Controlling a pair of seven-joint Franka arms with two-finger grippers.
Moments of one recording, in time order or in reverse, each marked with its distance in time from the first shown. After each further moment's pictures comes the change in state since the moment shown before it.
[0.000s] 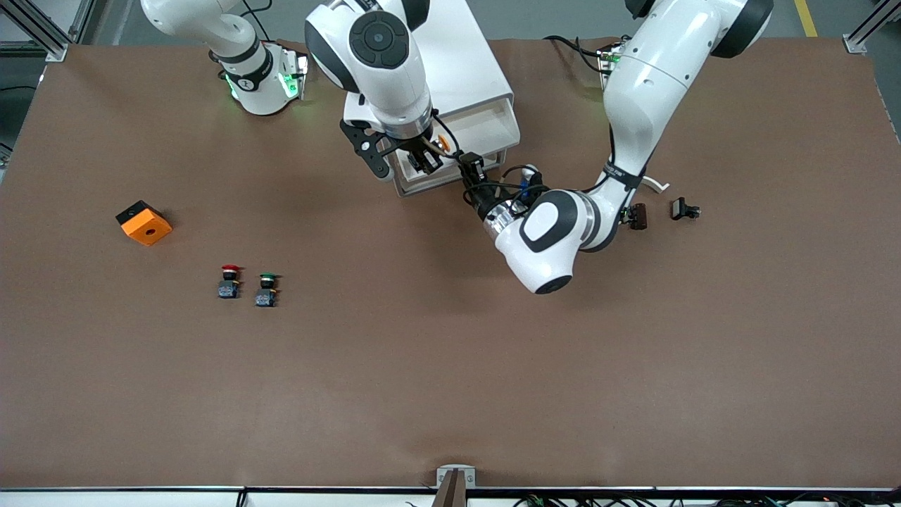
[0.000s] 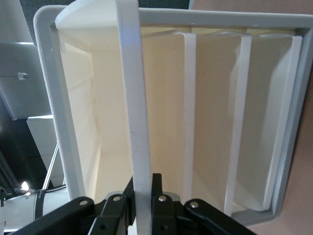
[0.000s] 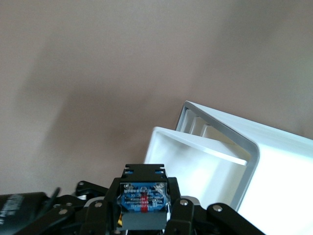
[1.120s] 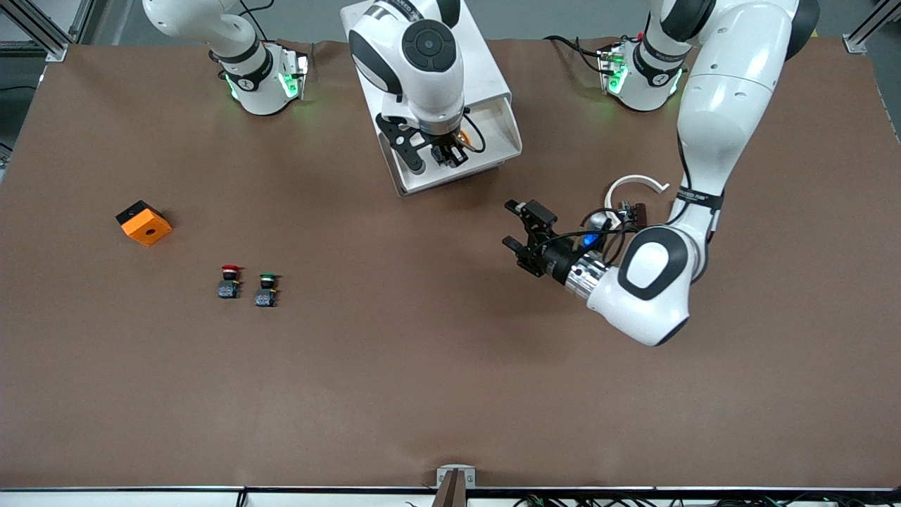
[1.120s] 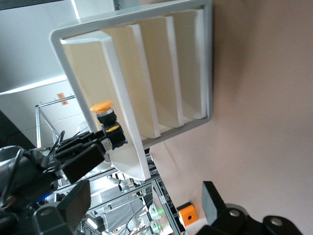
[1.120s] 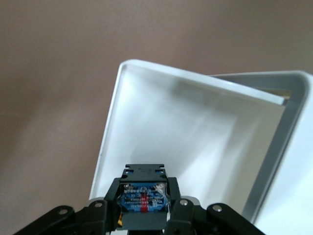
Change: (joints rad) left arm 0.208 0.006 0.053 0.162 -0.001 0.015 0.162; right arm 0.097 0.082 0.001 -0.002 0.000 0.044 0.093
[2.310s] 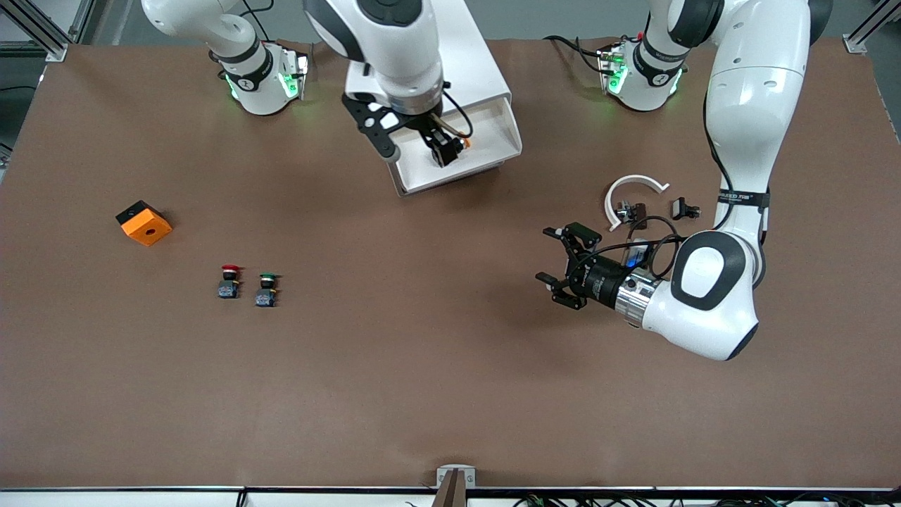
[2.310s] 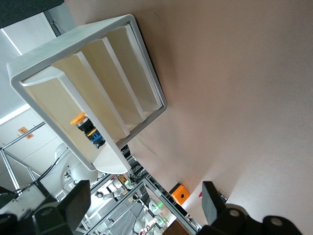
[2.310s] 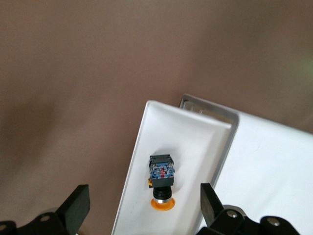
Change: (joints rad) left arm -0.004 -0.011 0.127 0.077 0.032 0.010 0.279; right arm -0.092 -0.039 -0.028 0.266 0.000 -0.271 -0.104
